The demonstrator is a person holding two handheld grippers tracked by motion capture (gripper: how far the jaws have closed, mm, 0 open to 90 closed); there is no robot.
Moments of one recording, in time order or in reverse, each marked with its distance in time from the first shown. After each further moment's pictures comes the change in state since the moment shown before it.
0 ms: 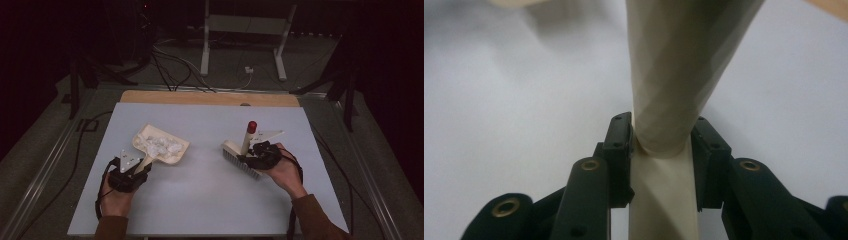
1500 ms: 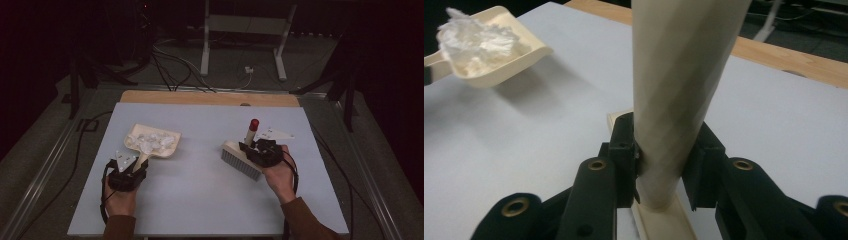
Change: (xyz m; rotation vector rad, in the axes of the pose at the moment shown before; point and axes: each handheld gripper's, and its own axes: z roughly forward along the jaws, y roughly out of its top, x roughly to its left) left arm 0.000 -0.006 0.005 -0.042 0.122 -0.155; right arm 0.011 0.005 -0.013 -0.236 -0.179 0.194
